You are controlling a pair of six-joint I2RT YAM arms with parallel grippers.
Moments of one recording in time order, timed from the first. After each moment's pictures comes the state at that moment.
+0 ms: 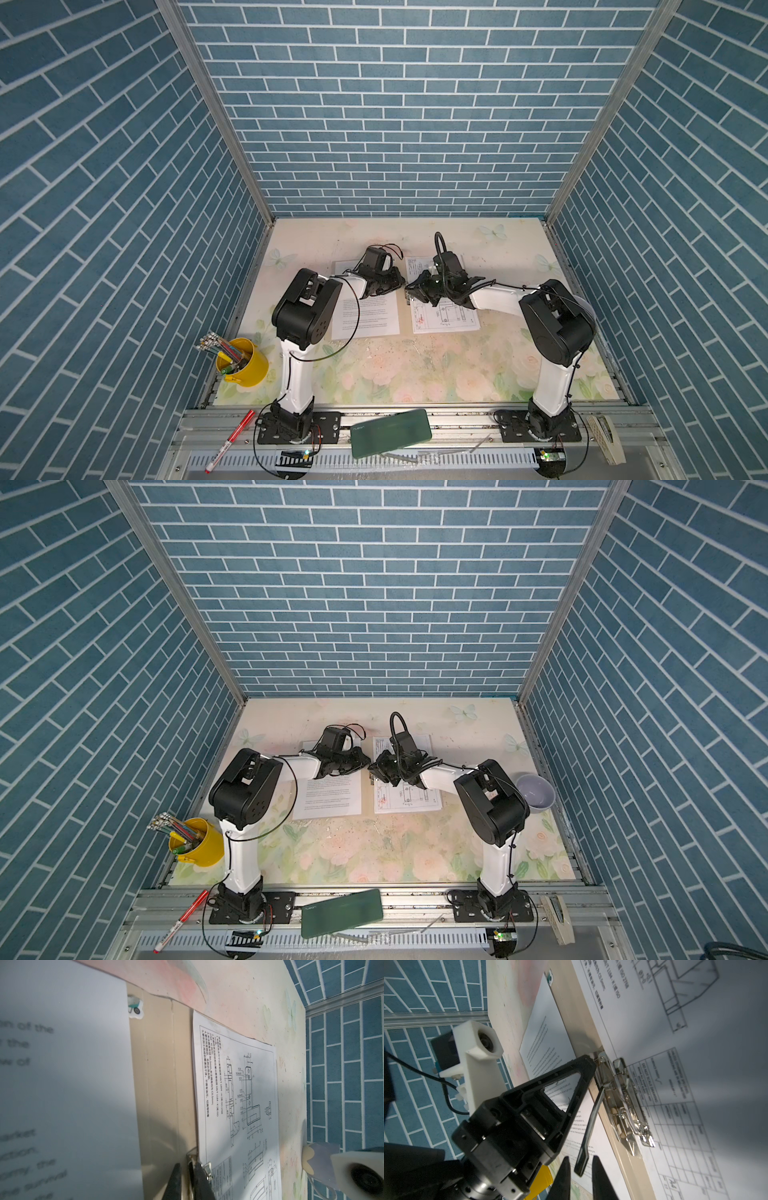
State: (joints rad) left arm -0.44 2.05 1.16 0.12 0.38 -0.75; right arm 0.66 1.89 1.09 0.09 -0.42 1.26
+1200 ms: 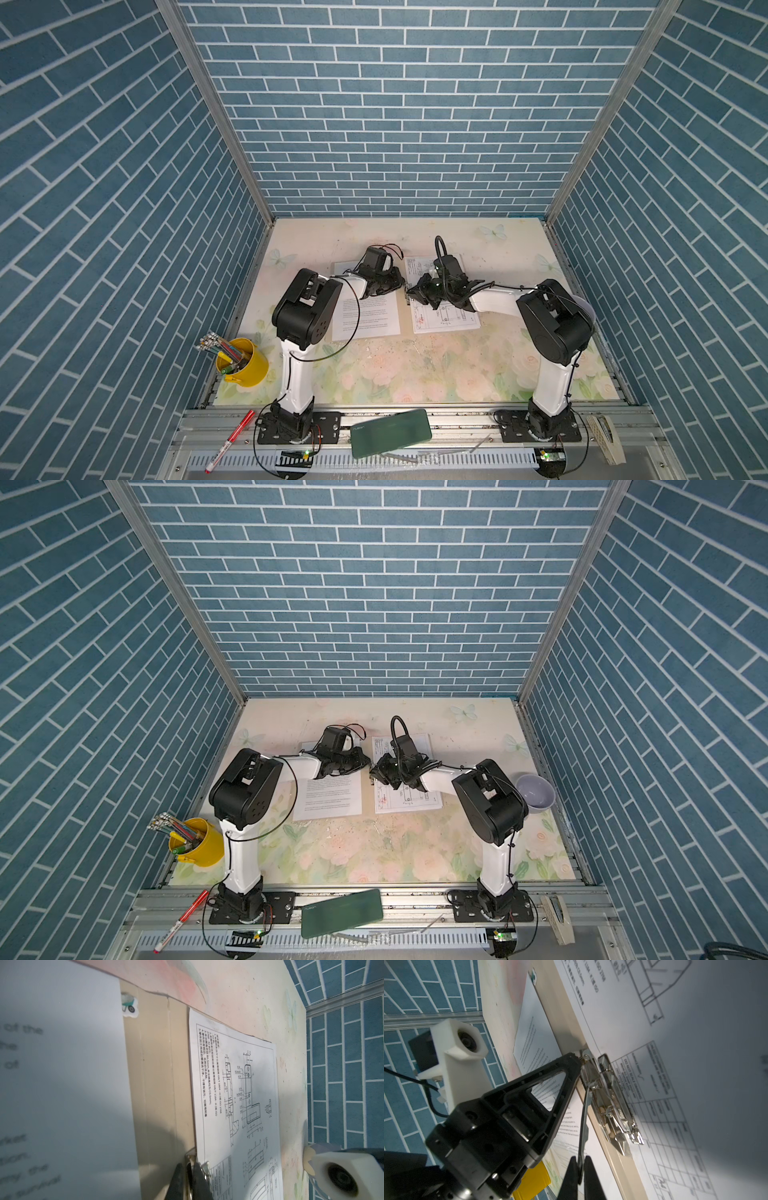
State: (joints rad) left arm -0.44 2.05 1.16 0.12 0.37 -0.75; right arm 0.66 1.90 1.05 0.13 -0.42 1.26
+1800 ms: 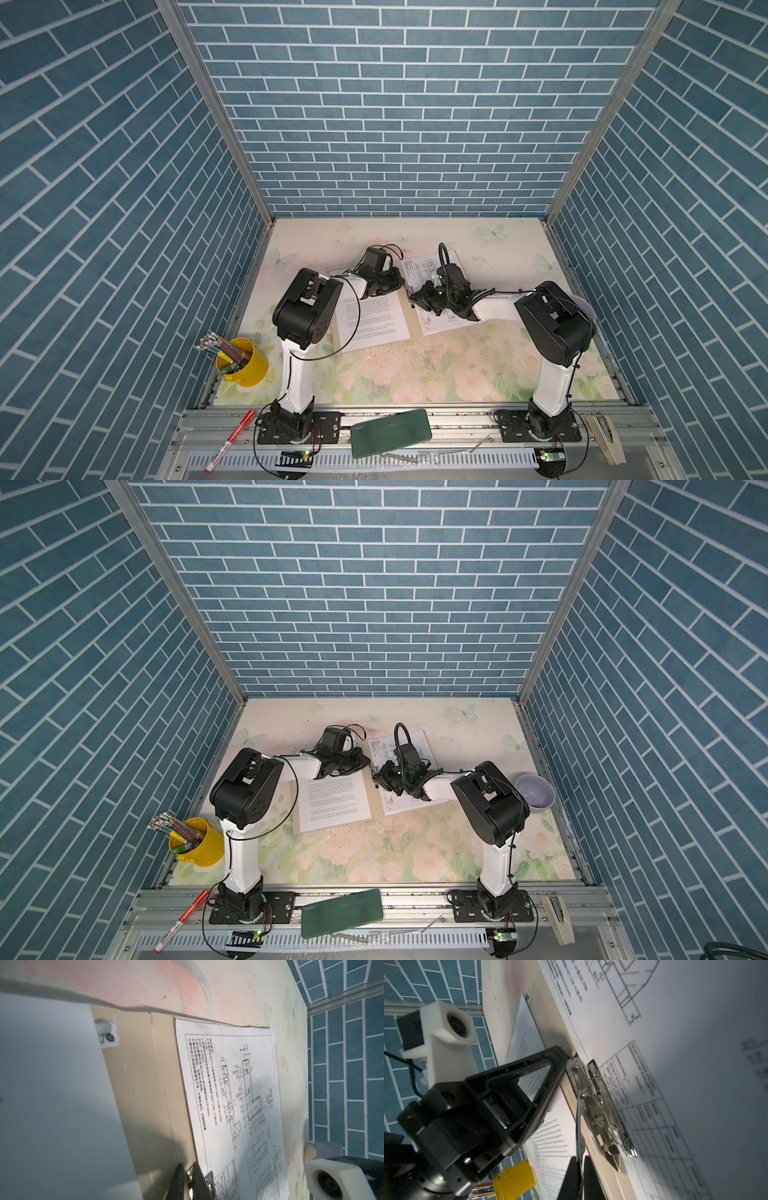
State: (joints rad) left arm -0.44 2.06 1.16 0.13 0.39 -0.75; right arm 0.66 1.90 0.93 0.27 -0.40 1.20
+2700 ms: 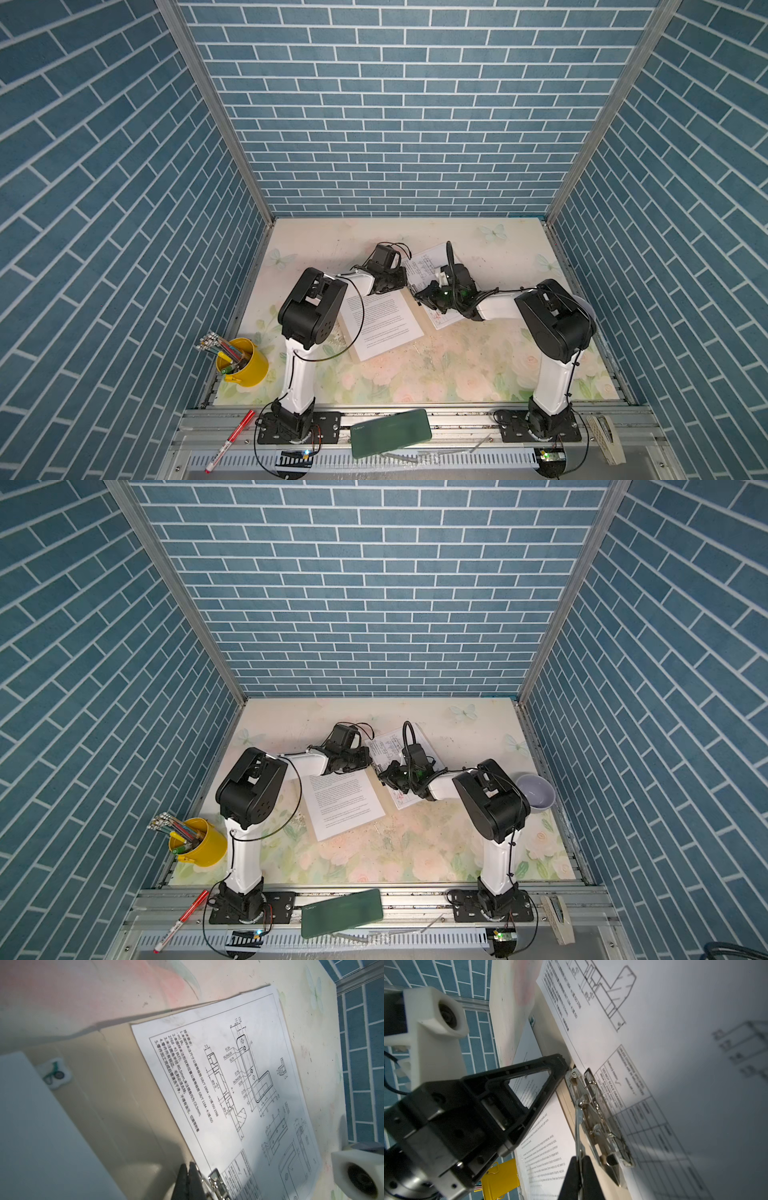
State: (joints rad) left arm -0.50 2.09 1.26 -0.02 0.26 -0.64; right arm 0.59 1.91 0.89 0.33 -0.44 1.07
